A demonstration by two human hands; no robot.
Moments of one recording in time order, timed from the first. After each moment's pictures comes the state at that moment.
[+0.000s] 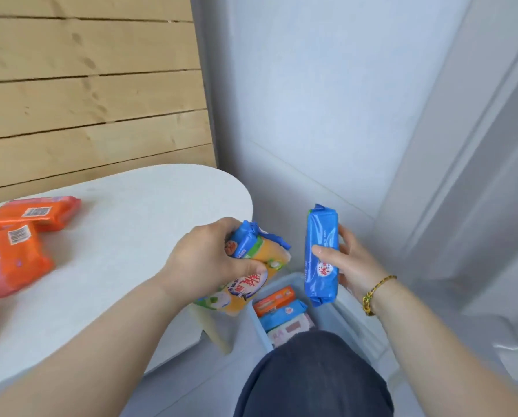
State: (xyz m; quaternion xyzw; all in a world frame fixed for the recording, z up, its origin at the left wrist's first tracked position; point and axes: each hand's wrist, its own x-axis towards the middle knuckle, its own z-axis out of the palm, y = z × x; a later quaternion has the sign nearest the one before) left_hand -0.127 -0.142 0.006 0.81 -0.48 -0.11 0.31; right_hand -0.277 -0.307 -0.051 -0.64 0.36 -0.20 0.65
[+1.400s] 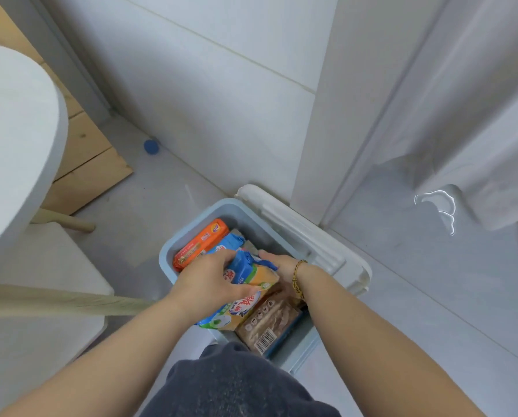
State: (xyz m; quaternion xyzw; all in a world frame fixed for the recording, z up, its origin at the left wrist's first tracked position) left_hand -0.179 -0.270 -0.211 0.78 -0.51 -0.35 0.11; right_hand -0.287 -0.365 -0.278 -0.50 0.54 0.15 0.66
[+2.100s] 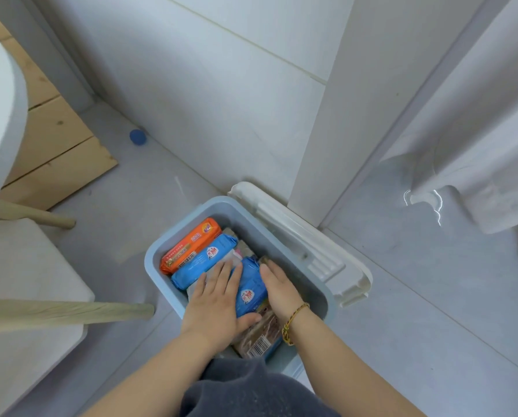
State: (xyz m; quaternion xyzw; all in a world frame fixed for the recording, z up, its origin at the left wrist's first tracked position) left_hand -0.196 -0.258 -0.301 0.76 -0.60 -0.22 -0.07; right_hand -0.301 -0.331 -0.305 -0.48 0.57 -0.07 0.67
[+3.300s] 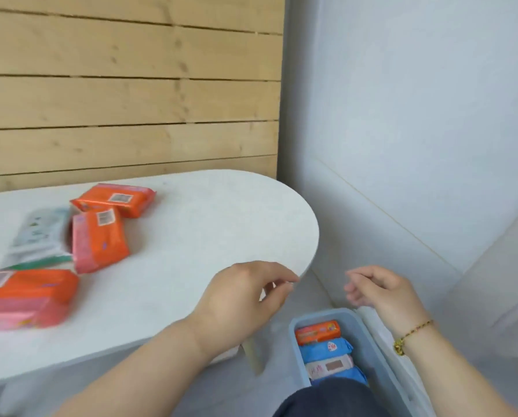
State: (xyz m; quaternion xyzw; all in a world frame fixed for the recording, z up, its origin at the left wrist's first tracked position) left_hand -0.115 -0.112 -0.018 0.78 -0.52 -0.01 0.36; right_hand -0.234 -0.298 -0.053 -0.74 0.32 -0.22 0.55
